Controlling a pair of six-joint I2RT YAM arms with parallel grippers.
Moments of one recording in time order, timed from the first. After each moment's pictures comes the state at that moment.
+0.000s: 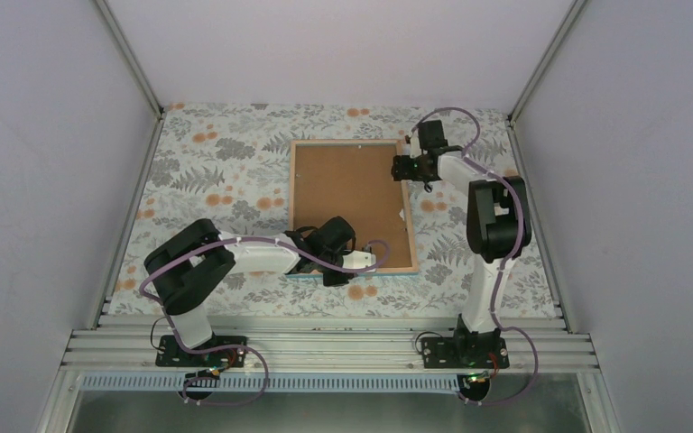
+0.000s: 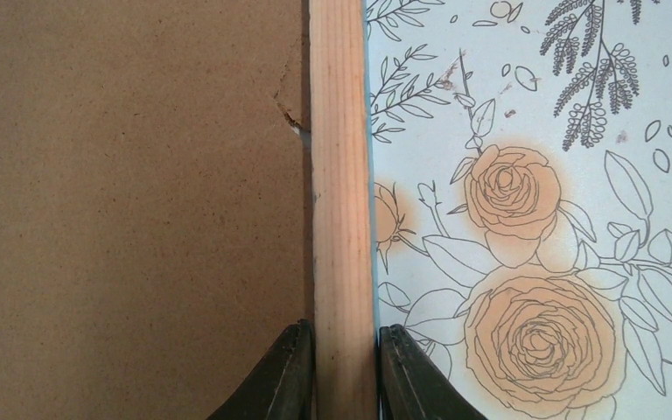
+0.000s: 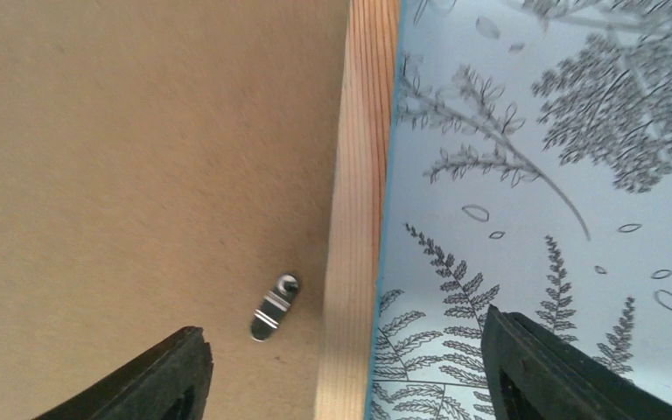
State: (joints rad) left arm -0.97 1.75 0.89 -0.13 0.21 0.54; right arm 0.18 2.05 1.44 -0.42 -0.14 0.12
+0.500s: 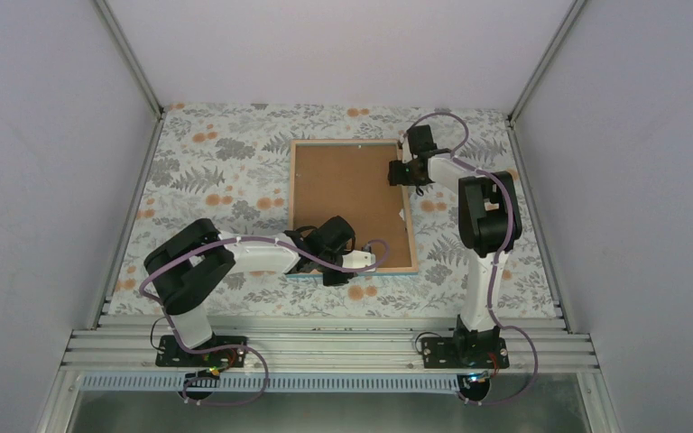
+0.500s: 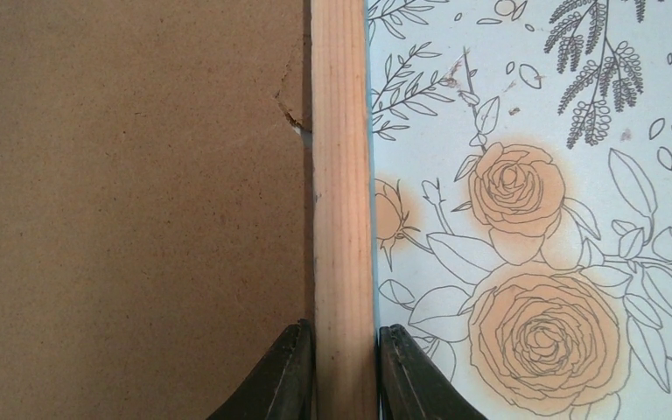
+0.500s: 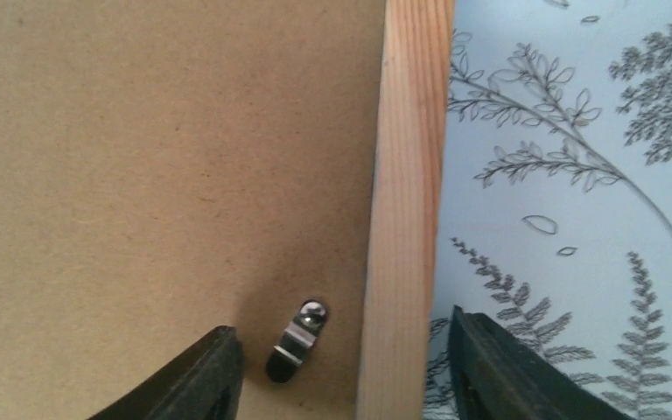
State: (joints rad) left arm -0.96 1.75 0.89 -0.13 0.22 0.54; right arm 0.22 2.11 1.46 -0.40 -0.09 0.15
